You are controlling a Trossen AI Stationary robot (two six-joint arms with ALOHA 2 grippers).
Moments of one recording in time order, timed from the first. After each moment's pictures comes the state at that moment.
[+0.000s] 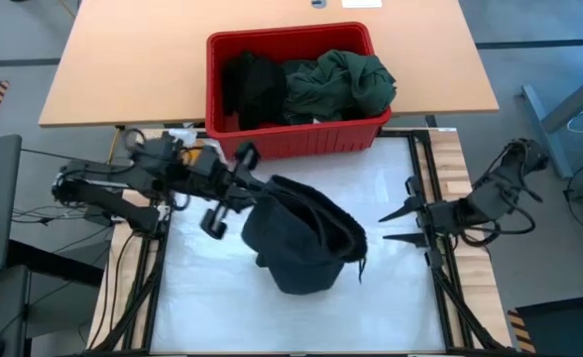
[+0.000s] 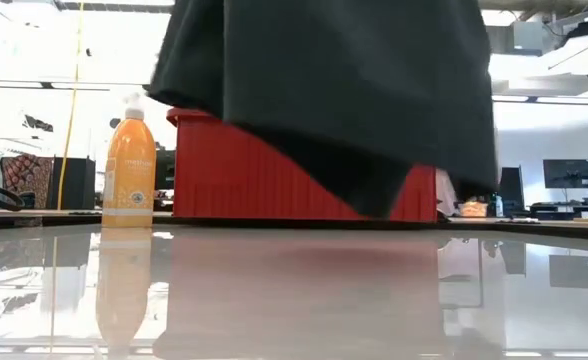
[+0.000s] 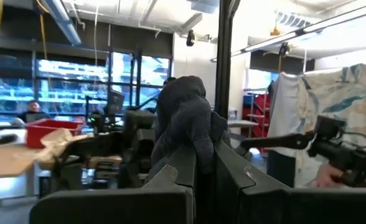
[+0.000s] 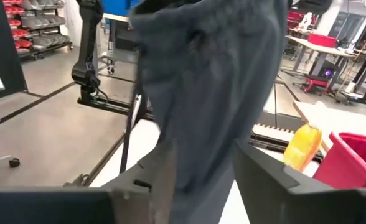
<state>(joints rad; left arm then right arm) -0.11 1.26 1.38 0.31 0.16 -0.11 0.68 0.84 1.09 -0.37 0.52 -0.08</state>
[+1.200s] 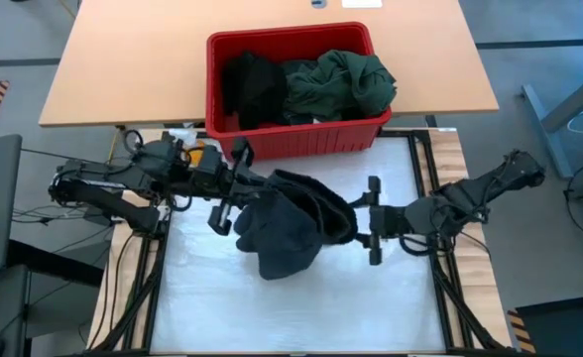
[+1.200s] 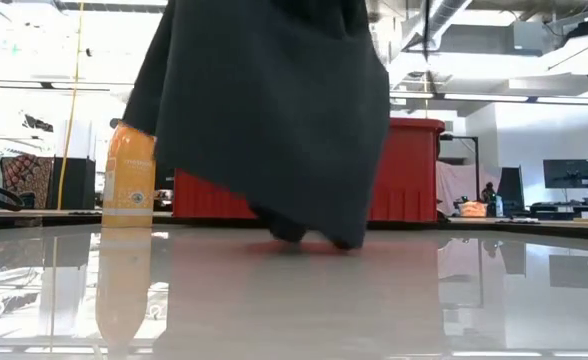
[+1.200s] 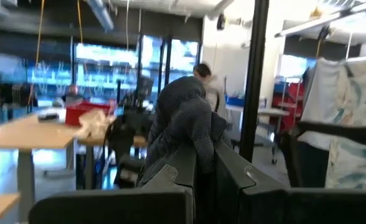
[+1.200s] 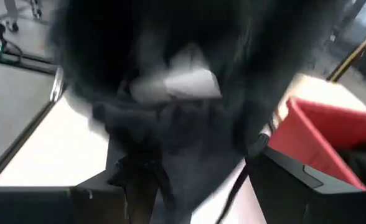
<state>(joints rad) -0.11 1.24 1.33 0.23 0.04 -0.10 0.48 1.16 1.23 -0.36 0.57 -0.12</state>
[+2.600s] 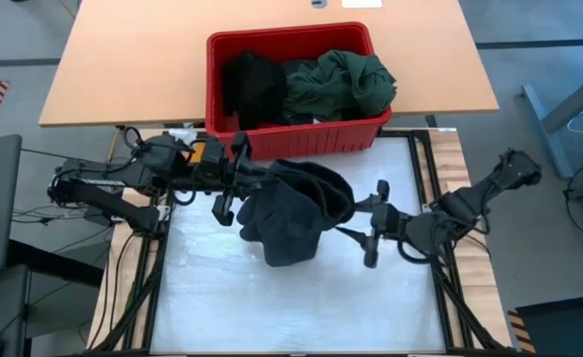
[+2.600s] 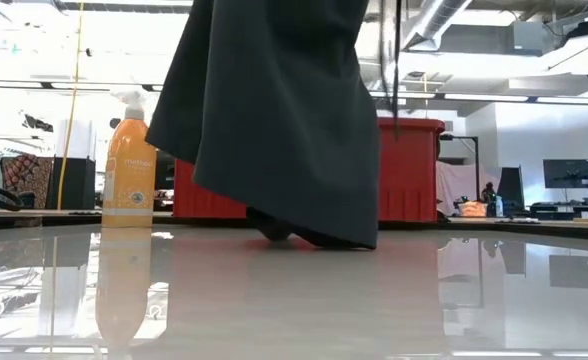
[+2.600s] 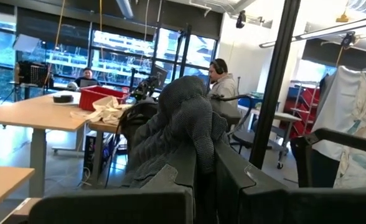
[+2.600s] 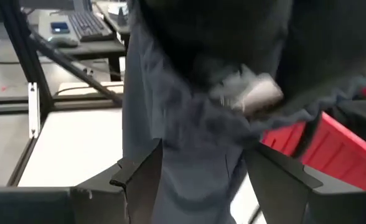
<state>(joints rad) -0.08 1.23 1.33 0.19 0.01 -0.18 0.57 1.18 1.23 -0.39 0.81 0.18</state>
